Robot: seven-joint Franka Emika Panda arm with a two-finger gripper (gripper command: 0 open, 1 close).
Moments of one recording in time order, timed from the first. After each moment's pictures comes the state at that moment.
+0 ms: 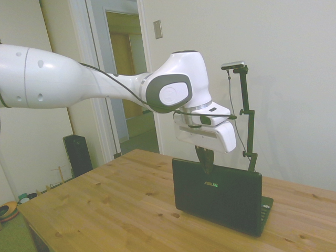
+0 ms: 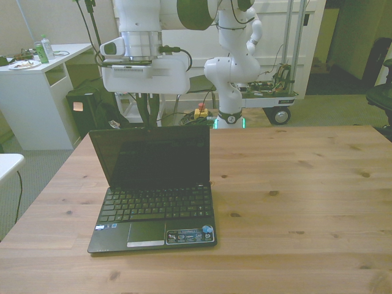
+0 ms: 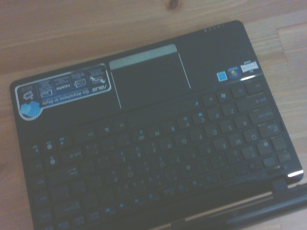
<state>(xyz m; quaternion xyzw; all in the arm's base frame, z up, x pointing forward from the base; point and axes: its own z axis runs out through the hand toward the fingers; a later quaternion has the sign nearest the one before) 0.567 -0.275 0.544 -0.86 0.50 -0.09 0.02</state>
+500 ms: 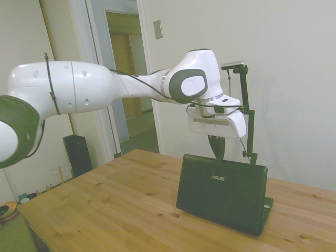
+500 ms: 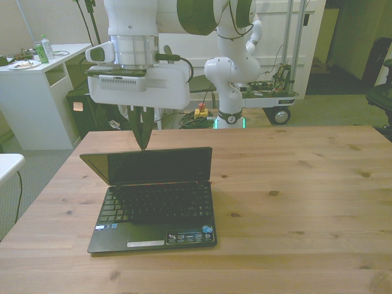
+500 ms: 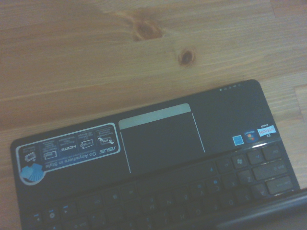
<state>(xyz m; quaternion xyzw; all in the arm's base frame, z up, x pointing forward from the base) 0.648 -0.273 0.534 -0.87 0.49 -0.08 0.00</state>
